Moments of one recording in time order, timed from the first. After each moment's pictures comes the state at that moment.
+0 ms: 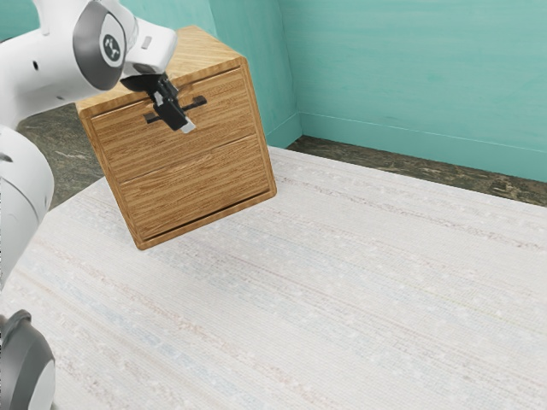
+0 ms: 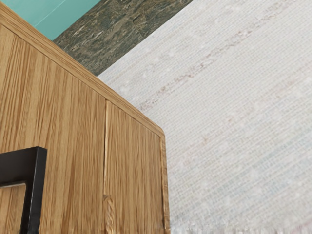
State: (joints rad) arm -0.69 0.48 1.36 -1.28 -0.63 1.93 1.18
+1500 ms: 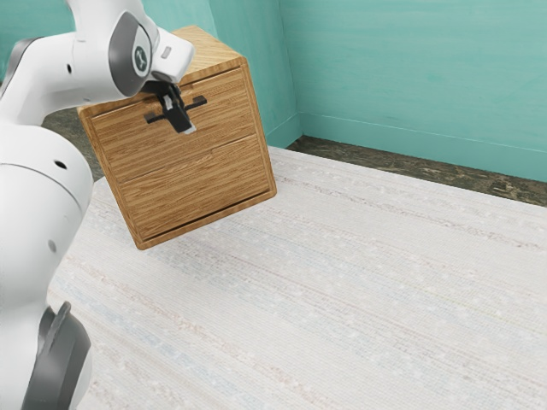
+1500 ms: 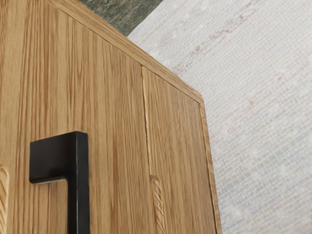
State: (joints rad) arm -0.47 0.60 1.22 -1.12 -0.59 1.94 1.20
